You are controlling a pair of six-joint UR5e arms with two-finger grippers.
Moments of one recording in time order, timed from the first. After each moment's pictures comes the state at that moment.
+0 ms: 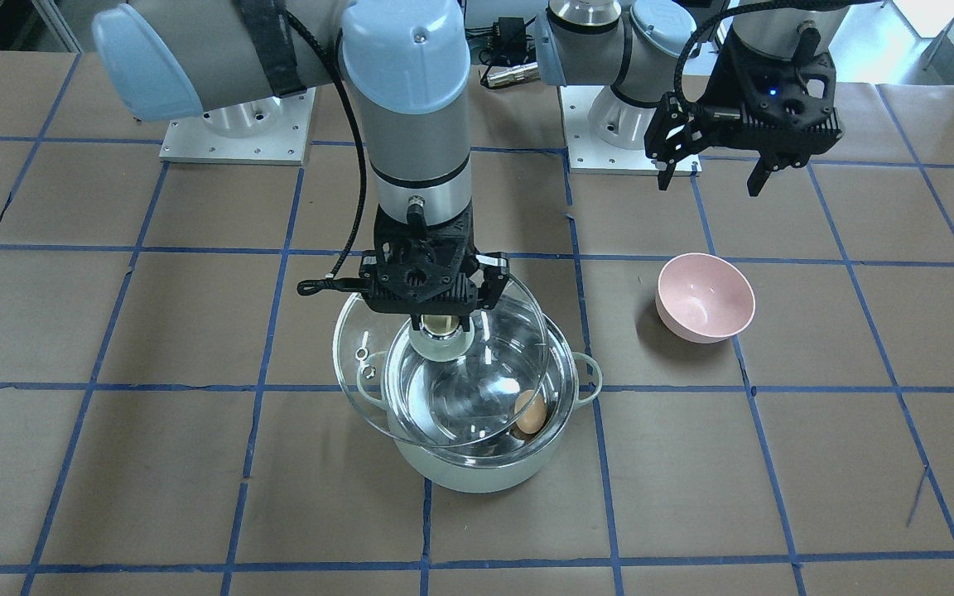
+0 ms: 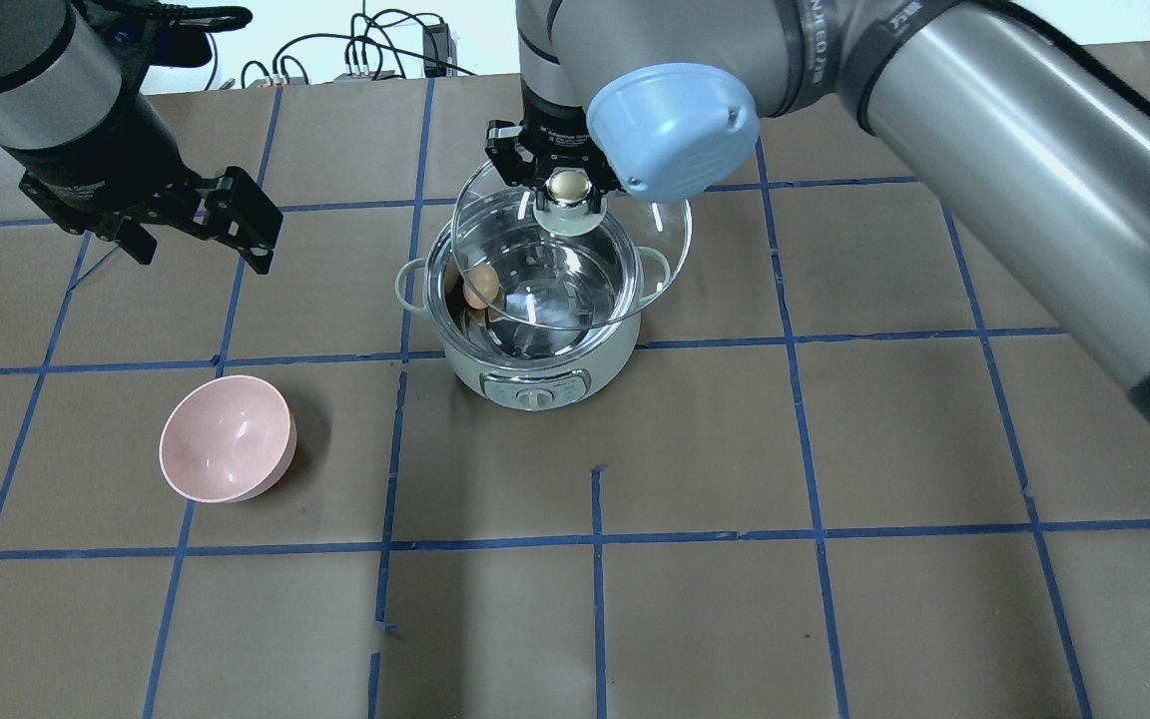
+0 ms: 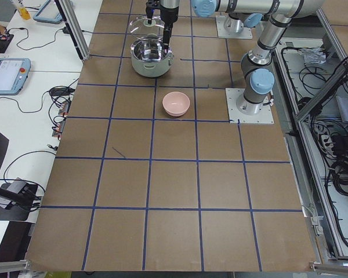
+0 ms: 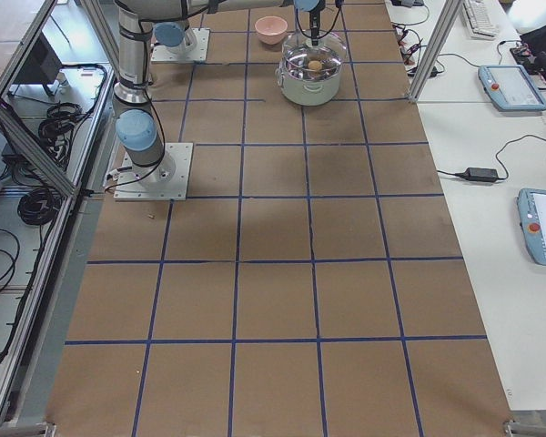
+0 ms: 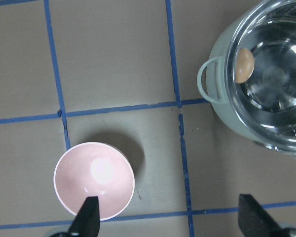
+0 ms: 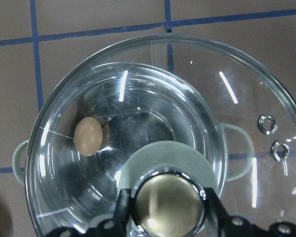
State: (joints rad) left arm -1.52 -1.47 -1.61 -1.58 1.62 0.17; right arm 1.97 -1.19 1.32 -1.84 -1.55 0.47
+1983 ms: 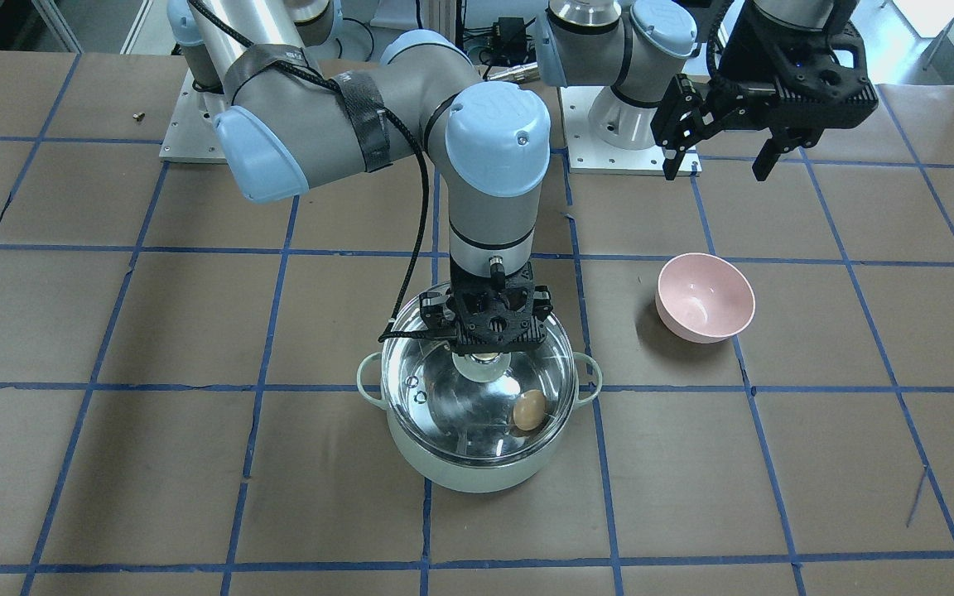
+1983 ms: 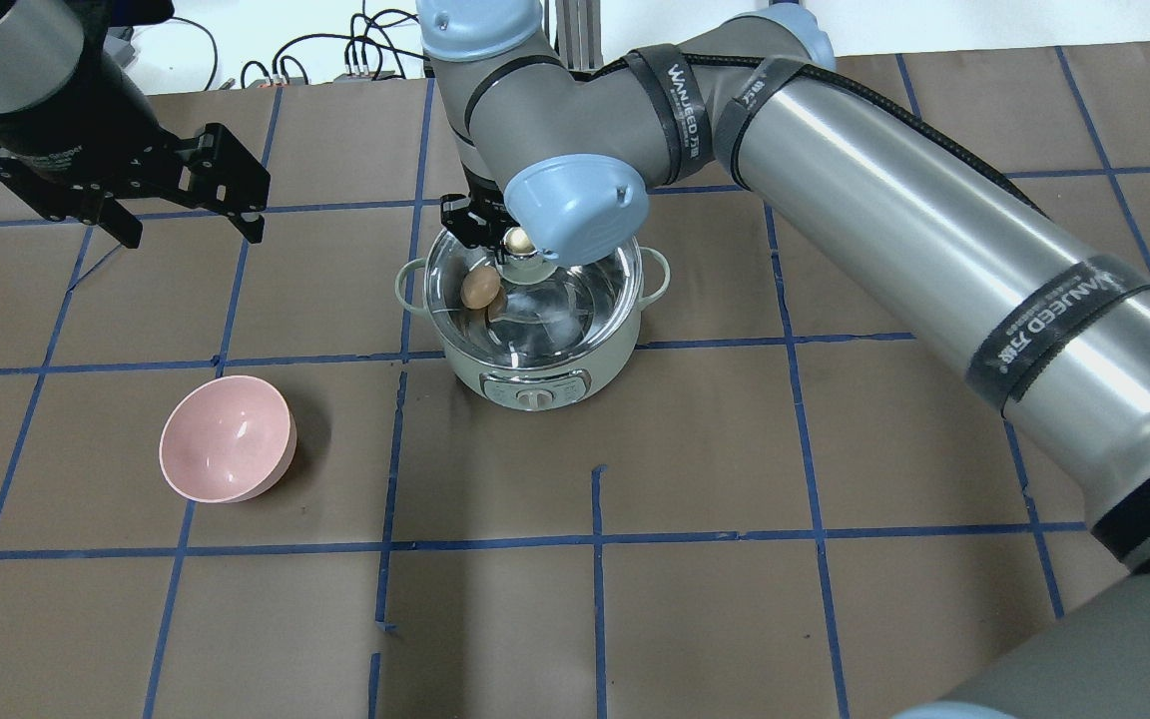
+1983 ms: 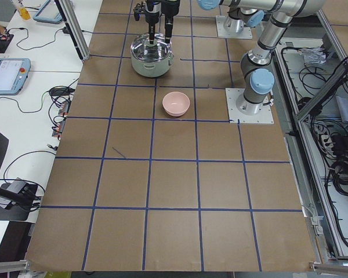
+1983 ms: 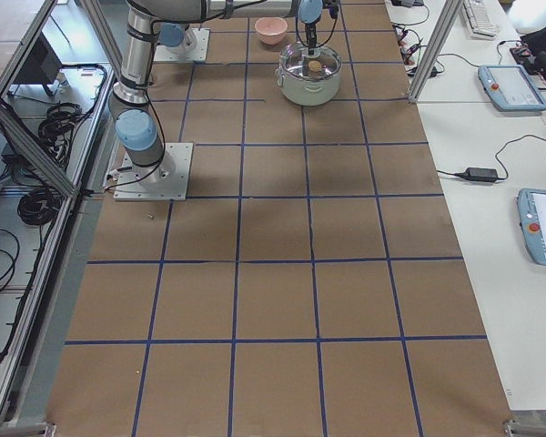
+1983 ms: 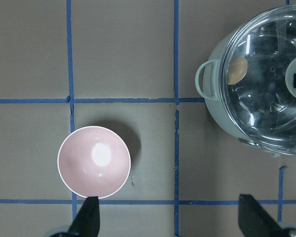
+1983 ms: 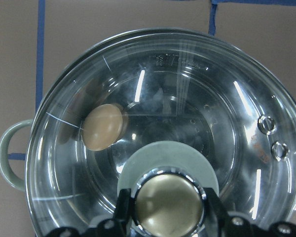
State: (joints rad) left arm -1.50 -1.47 -1.56 -1.61 1.59 0.07; right arm 2.04 -1.08 1.32 -1.91 -1.59 0.41
